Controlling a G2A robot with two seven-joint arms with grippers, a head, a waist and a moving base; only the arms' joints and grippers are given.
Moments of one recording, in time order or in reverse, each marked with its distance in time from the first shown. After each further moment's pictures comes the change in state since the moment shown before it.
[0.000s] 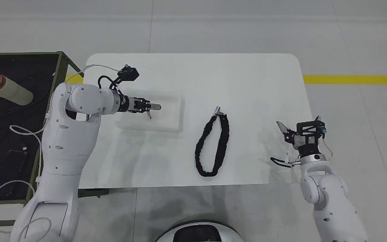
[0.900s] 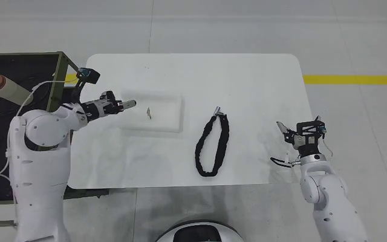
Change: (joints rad) left arm 0.265 0.026 -0.328 -0.209 -0.023 -0.259 0.172; right arm 0.000 0.000 0.000 0.000 0.000 0.000 0.000
